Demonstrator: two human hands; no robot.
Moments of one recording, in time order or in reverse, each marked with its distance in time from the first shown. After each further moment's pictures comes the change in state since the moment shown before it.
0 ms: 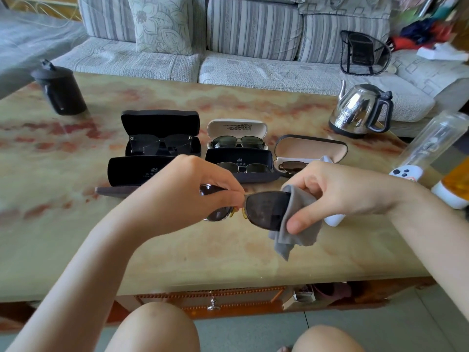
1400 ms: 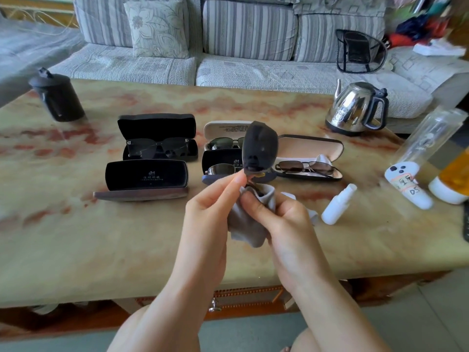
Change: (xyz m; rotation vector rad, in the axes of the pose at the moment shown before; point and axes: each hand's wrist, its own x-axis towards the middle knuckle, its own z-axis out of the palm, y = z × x) left_hand -0.004 0.014 0.078 -1.120 0.434 -0.340; right_hand 0.036 0.005 0.108 0.866 0.823 -0.144
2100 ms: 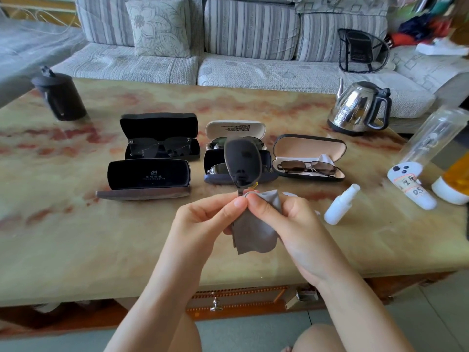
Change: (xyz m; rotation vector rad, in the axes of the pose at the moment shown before) left_hand -0.006 0.000 -0.027 0.228 -0.128 0.046; right_hand 0.005 -0.007 -0.019 -0.240 -0.162 0.027
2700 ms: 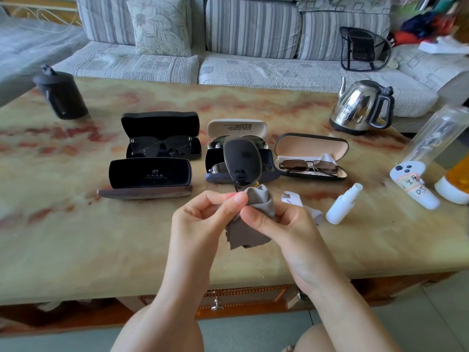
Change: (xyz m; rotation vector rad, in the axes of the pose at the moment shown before) left_hand -0.003 0.000 0.008 -0.121 0.203 0.032; right_hand -0.002 0.013 0.004 0.129 0.024 -0.046
